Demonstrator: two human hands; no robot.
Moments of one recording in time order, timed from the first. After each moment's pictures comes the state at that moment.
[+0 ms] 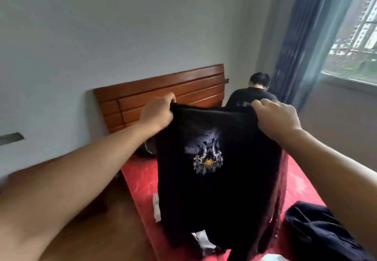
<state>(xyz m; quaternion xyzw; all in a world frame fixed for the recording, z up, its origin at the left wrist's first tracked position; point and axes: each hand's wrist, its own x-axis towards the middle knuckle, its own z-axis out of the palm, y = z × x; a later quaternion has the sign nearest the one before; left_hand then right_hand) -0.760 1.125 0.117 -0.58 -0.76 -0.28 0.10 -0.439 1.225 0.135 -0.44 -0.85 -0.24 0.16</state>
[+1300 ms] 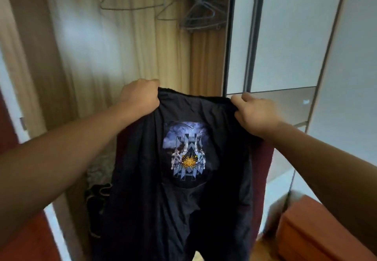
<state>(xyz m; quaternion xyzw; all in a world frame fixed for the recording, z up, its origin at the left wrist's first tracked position) -0.830 0.249 0.304 0.16 -0.92 0.11 0.35 -0.972 0.552 0.271 0.39 -0.84 0.00 0.37</state>
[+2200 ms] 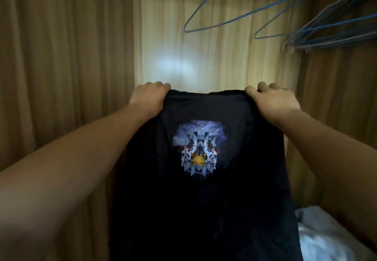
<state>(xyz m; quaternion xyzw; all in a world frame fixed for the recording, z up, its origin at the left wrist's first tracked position) -0.926 -0.097 0.384 0.32 -0.85 0.25 0.33 -1.210 0.115 0.388 0.48 -0.76 0.02 0.43</state>
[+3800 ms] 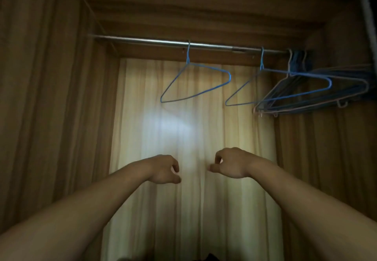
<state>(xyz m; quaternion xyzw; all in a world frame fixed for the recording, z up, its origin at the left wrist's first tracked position) -1.029 -0.043 0.426 0.31 -0.94 0.01 0.14 -1.226 0.111 0.439 0.58 -0.80 0.13 0.14</state>
